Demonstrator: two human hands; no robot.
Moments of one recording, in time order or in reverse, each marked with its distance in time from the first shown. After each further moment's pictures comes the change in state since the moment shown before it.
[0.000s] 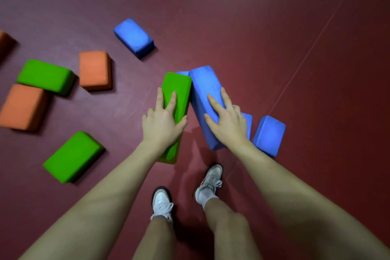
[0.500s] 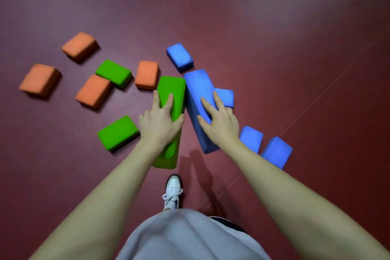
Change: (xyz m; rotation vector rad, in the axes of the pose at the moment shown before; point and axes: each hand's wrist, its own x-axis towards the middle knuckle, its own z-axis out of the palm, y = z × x) left_hand -0.200 -0.026 -0.145 0.005 0.174 -0.256; right_hand -0.142 -0.120 -0.110 0.055 0.027 -0.253
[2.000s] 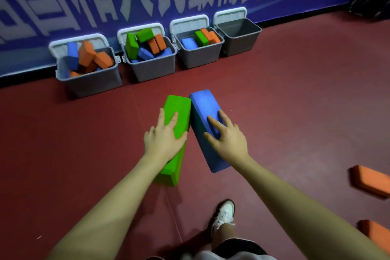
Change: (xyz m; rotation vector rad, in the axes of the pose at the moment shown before) left_hand -0.725 -0.532 -0.094 -0.209 0.499 -1.694; right_hand -0.564 -0.689 0.201 0.038 -0.556 -1.770
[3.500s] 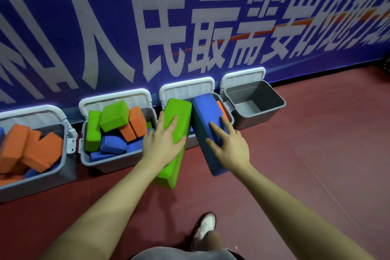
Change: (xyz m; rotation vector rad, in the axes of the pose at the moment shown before) left_hand 0.937 0.115 -0.068 -0.083 0.090 0.002; right_hand 0.943 0.134 -0.010 -0.034 0.054 -0.090
